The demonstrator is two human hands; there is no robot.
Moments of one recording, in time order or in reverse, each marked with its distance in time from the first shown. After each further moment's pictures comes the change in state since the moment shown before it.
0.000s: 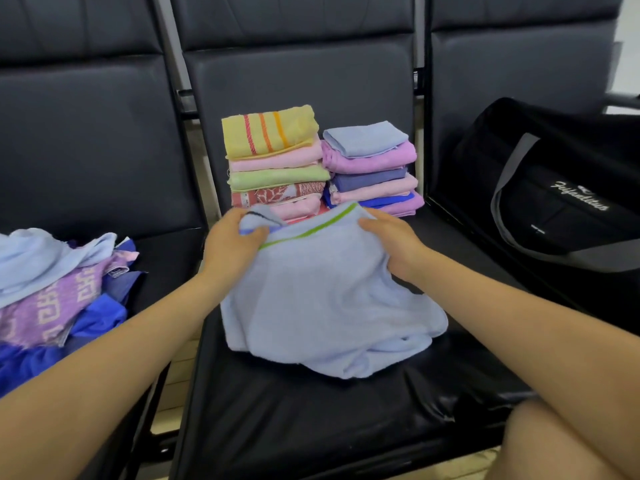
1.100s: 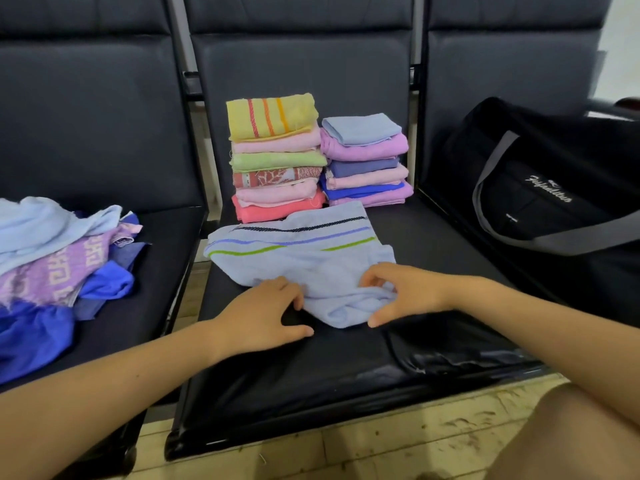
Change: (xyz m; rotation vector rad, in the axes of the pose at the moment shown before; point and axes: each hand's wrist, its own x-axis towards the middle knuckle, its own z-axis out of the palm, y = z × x) left_hand -0.110 -0.029 0.004 0.605 -0.684 0.433; right_hand -0.091 0.009 -0.058 -1.362 -0.607 -0.070
